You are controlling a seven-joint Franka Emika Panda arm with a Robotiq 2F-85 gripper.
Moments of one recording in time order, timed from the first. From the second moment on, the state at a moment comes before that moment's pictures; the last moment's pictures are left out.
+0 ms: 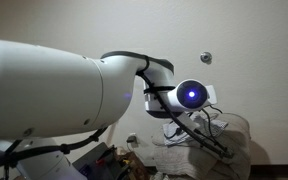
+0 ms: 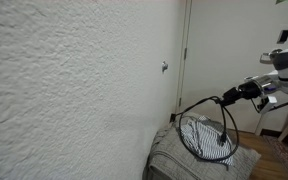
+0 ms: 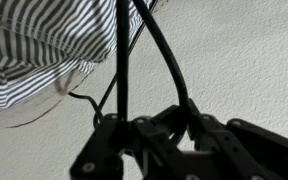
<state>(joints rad) -1.68 1.27 1.13 -2.24 0.06 2.85 -0.87</state>
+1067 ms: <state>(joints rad) -1.54 1.44 1.08 -2.08 0.01 2.94 -0.84</state>
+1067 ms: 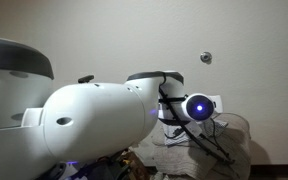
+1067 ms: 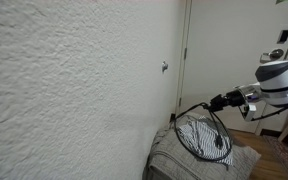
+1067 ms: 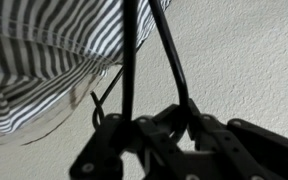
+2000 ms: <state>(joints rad) -1.38 1.29 0.94 -2.15 -0.17 3.19 -0.78</state>
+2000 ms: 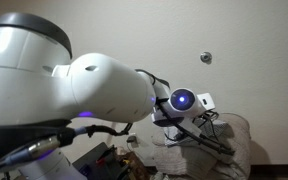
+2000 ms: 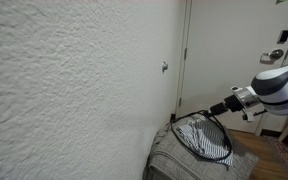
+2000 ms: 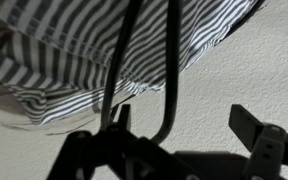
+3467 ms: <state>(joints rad) -0.43 0.41 0.15 -2.53 0.57 3.46 -0.91</state>
